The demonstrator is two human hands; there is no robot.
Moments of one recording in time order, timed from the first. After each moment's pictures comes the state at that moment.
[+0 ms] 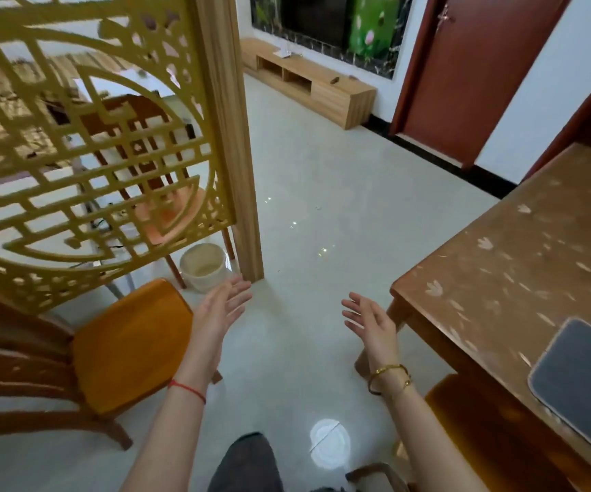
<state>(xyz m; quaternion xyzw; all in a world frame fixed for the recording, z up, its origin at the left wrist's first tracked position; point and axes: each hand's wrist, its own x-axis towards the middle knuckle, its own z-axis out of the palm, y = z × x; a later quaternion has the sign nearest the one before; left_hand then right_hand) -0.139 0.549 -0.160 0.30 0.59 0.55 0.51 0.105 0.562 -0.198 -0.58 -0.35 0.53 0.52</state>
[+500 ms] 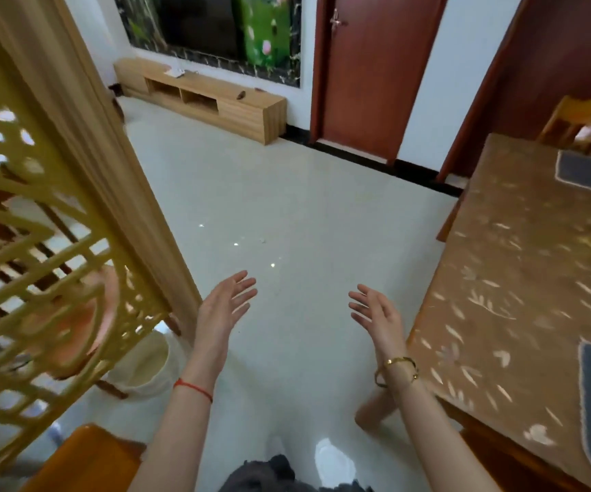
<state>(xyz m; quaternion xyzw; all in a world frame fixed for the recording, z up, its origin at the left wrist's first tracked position) -0.117 0.906 -0.162 0.38 0.51 0.47 0.61 0.126 0.845 -0.201 -0.60 -0.25 0.44 0.62</state>
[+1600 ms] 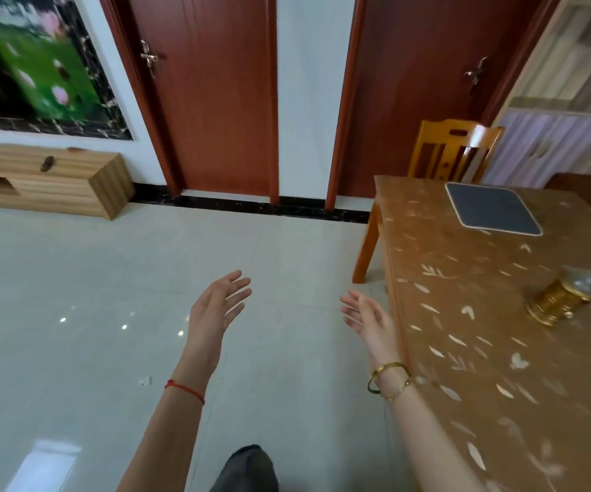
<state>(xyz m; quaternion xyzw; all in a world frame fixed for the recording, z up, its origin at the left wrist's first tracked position) 0.313 1.470 -0.131 0.50 0.38 0.32 0.71 0.496 1.305 -0.172 -0.64 -0.12 0.27 0.71</state>
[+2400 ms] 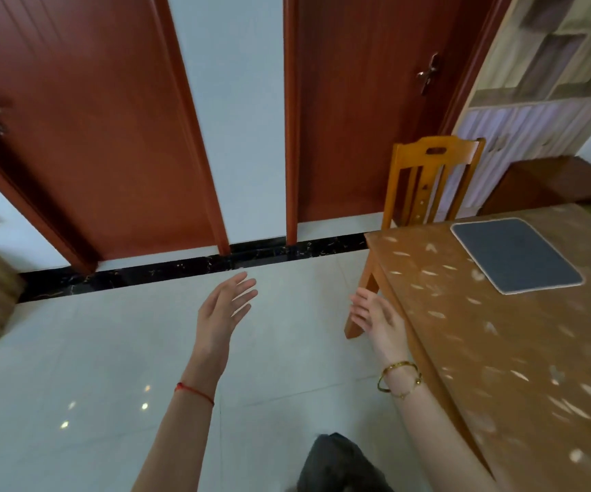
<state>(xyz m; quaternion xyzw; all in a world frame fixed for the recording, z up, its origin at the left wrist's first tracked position) 0.692 1.878 -0.137 0.57 0.29 0.21 0.74 0.822 1.663 -0.178 -0.66 -0.02 0.16 0.73</state>
